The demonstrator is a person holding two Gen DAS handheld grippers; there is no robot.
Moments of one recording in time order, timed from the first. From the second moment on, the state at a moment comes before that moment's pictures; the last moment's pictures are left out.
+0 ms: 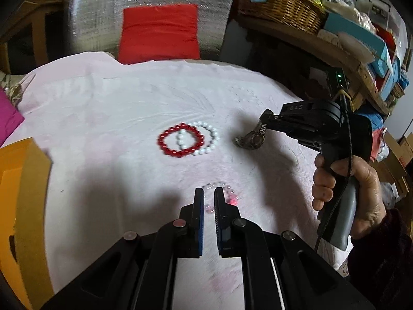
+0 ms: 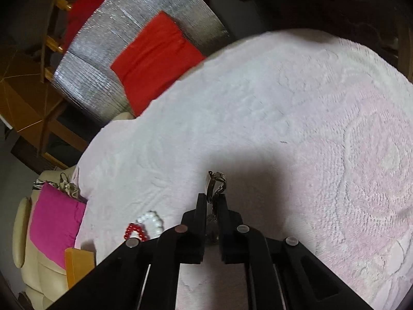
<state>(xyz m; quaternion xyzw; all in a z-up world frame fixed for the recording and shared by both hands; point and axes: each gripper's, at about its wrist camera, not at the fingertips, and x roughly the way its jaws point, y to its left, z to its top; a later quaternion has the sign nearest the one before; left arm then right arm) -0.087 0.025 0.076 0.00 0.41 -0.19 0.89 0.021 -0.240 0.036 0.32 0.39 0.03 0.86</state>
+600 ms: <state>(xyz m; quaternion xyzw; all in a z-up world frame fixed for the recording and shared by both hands) -0.070 0.011 0.039 0.00 0.43 -0.22 0.88 -0.004 -0.219 0.078 0.29 0.31 0.06 0.90</state>
